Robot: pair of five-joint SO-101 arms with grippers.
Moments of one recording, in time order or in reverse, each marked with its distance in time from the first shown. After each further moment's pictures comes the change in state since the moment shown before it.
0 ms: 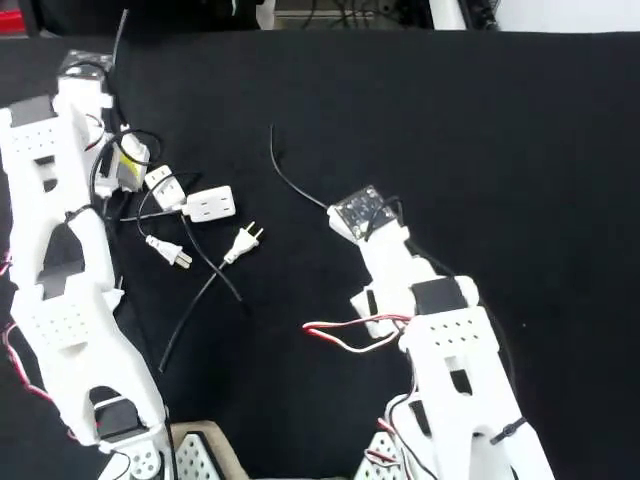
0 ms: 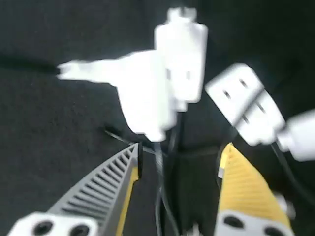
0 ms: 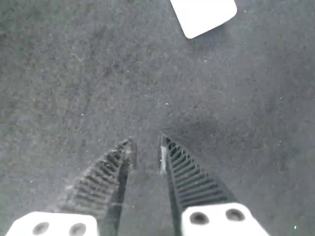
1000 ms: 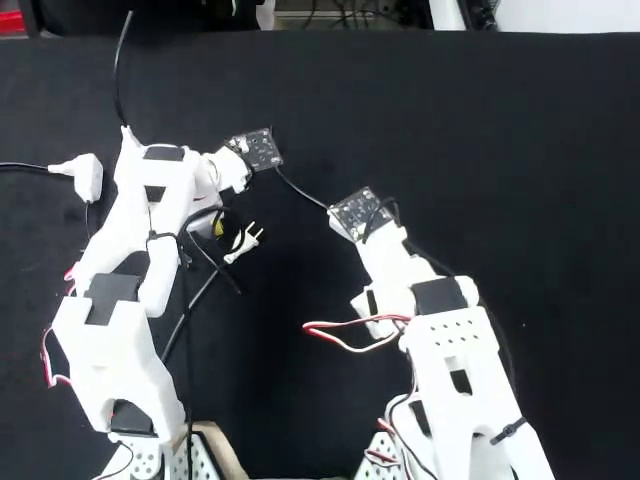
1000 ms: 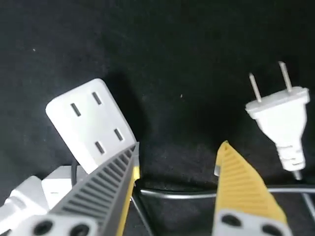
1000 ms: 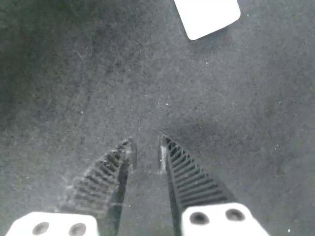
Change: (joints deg) left arm 20.4 -9.5 39.2 -34.5 -35.2; right arm 0.0 0.0 0.0 0.0 2.2
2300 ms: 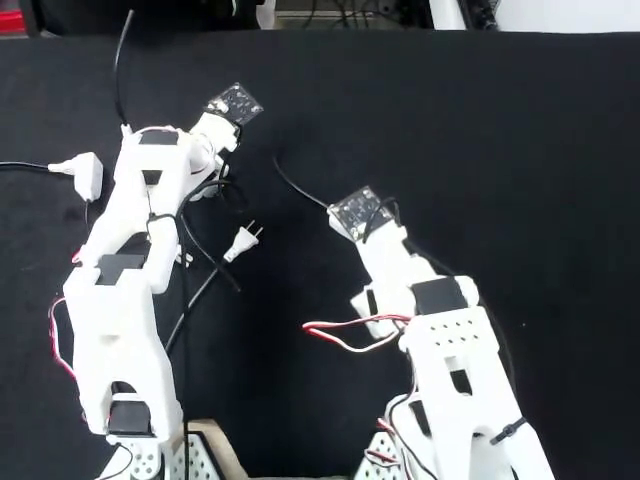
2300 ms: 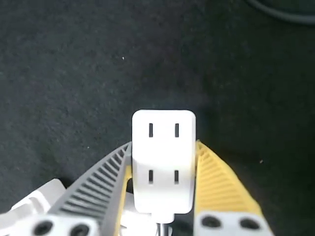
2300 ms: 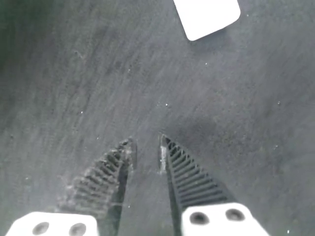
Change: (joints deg) left arm -3.7 15.7 -18.1 -1.9 17.3; right arm 0.0 0.0 0.0 -0.7 0.1
